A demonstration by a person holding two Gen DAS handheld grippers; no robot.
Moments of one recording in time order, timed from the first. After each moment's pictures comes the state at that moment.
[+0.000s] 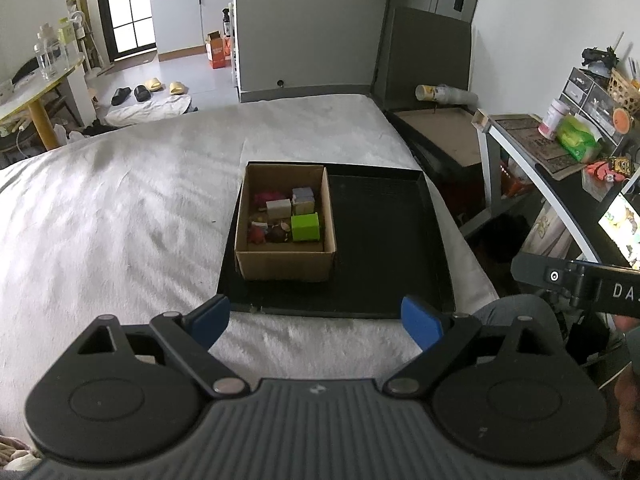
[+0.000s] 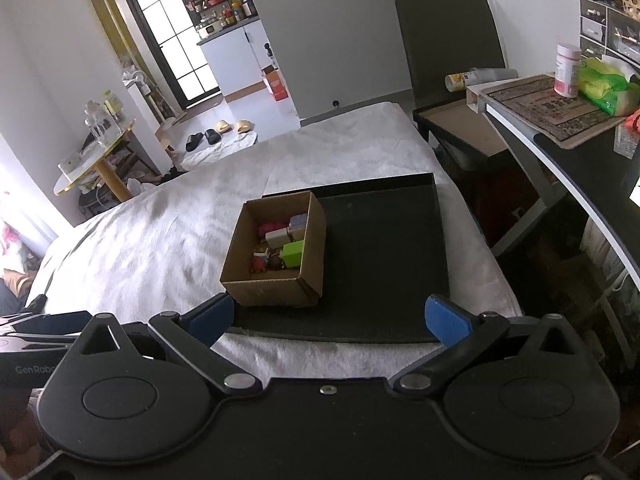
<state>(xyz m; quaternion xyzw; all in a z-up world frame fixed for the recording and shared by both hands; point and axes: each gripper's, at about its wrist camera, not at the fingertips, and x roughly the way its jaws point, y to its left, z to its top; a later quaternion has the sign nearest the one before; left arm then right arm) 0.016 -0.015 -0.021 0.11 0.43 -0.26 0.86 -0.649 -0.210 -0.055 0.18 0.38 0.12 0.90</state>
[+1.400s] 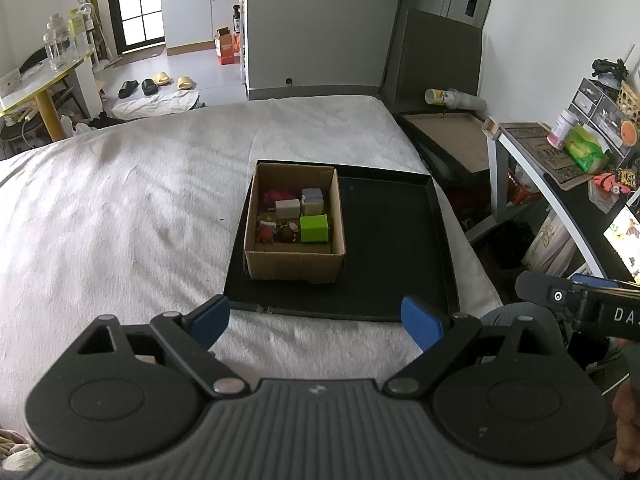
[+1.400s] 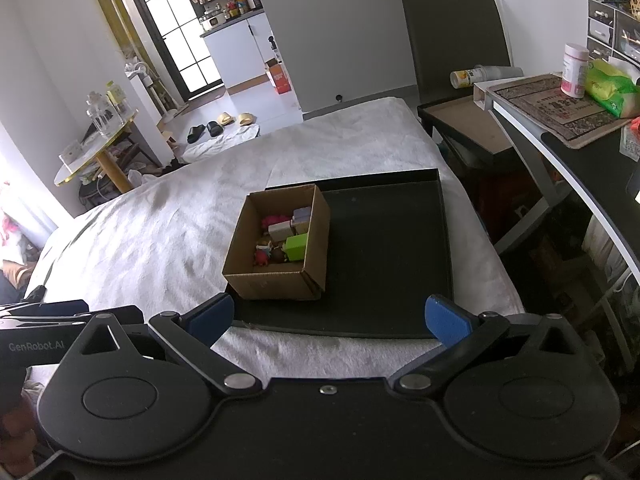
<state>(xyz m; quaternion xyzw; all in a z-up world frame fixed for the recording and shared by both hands) 0.025 -0.006 -0.018 0.09 0.44 -0.25 0.86 -0.647 -0.205 -0.054 0.17 0.39 0.12 0.90</state>
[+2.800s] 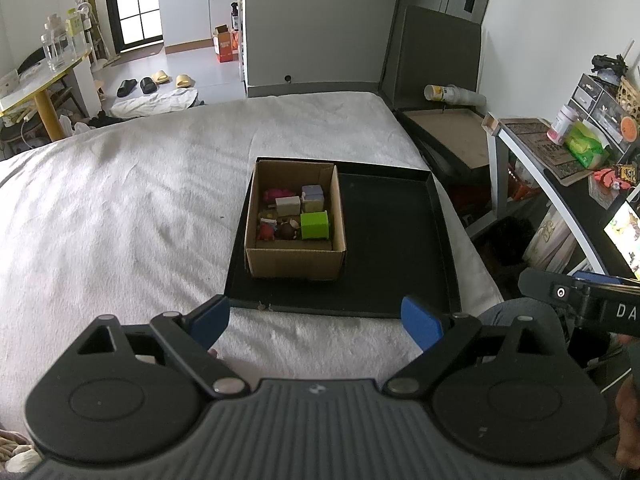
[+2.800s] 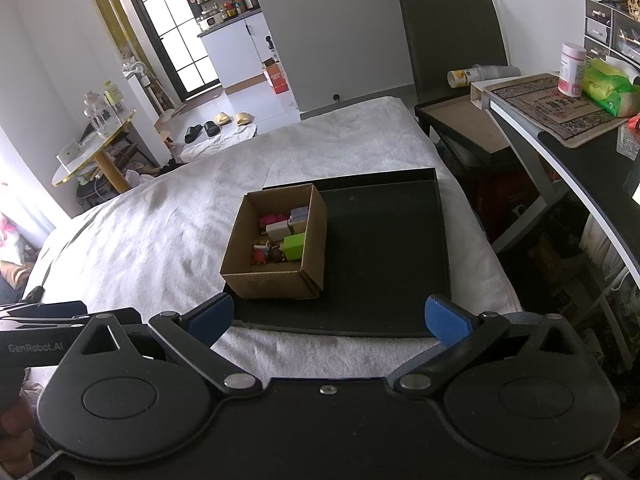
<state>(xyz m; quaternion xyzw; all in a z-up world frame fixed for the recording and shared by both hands) 0.027 -0.004 -0.018 0.10 0.44 -0.25 0.86 -0.649 -0.204 -0.053 0.17 0.39 0.12 0.90</state>
